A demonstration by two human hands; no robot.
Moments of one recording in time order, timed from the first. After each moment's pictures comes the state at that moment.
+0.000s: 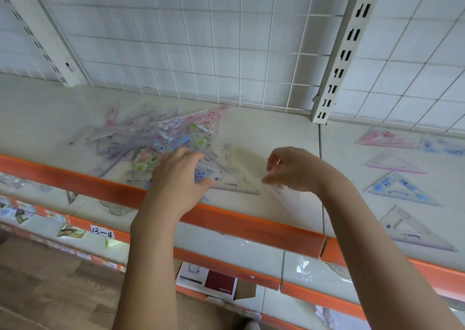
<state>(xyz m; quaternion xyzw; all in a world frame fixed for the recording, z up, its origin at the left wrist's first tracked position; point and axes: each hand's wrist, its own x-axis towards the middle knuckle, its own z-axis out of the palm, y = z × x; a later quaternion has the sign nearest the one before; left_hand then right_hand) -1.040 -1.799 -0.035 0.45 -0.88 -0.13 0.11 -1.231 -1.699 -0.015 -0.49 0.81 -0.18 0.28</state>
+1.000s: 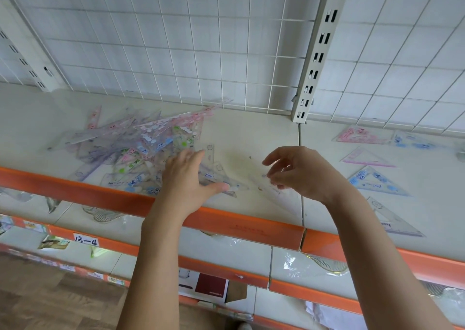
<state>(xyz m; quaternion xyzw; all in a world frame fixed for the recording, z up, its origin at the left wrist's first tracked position) -1.069 -1.789 -0.061 0.42 -0.87 -0.20 0.17 -1.243 -1.655 -0.012 -0.44 0.79 -0.32 0.28</state>
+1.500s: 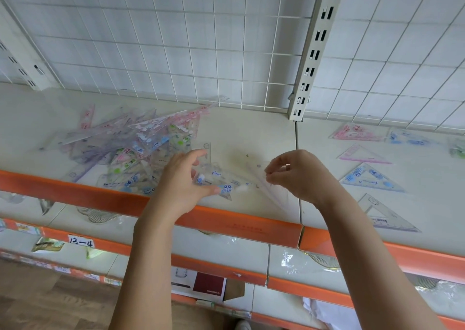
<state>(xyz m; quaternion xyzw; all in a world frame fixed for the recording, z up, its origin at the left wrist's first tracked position) -1.064 -1.783 -0.051 0.41 -0.82 -0.35 0.20 -1.240 -1.656 -0.024 -0.41 0.82 -0.32 0.25</state>
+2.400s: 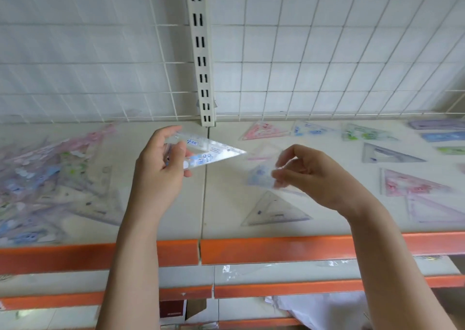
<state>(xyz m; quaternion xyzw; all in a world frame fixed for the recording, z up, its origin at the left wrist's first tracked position) -1.192 -1.704 -0.022 0.29 -0.75 -0.47 0.36 -1.344 -1.514 -0.008 -0.37 0.77 -0.46 0.24</state>
